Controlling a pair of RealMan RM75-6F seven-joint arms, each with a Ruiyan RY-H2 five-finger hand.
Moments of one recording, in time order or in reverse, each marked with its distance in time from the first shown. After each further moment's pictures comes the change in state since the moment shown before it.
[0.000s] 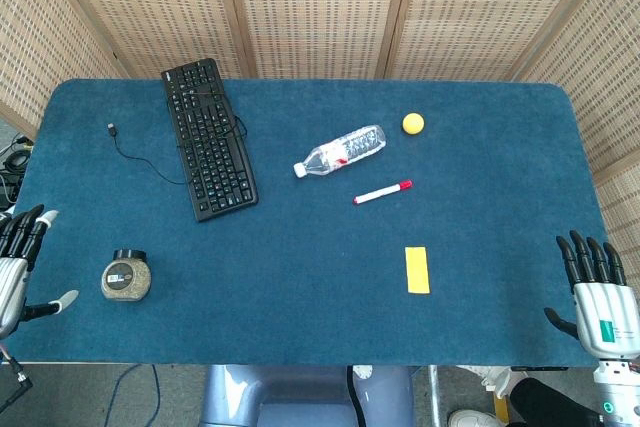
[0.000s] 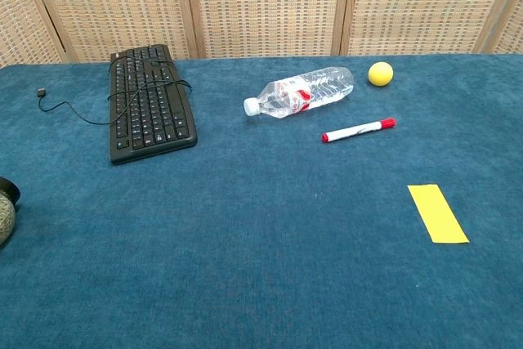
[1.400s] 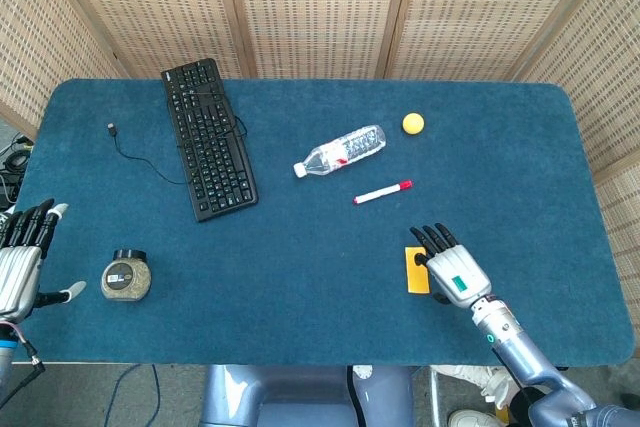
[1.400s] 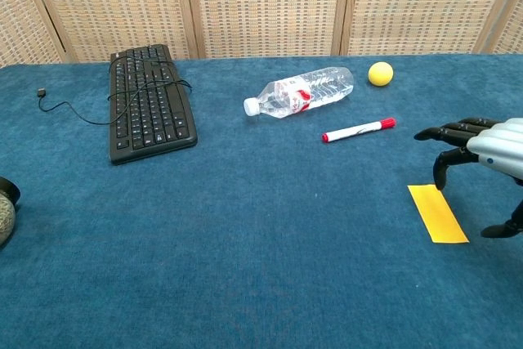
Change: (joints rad) left arm -0.059 -0.048 -0.035 0.012 -0.129 -0.070 0.081; right arm 0.404 -0.266 -0.021 0.234 -0.070 -0.499 0.016
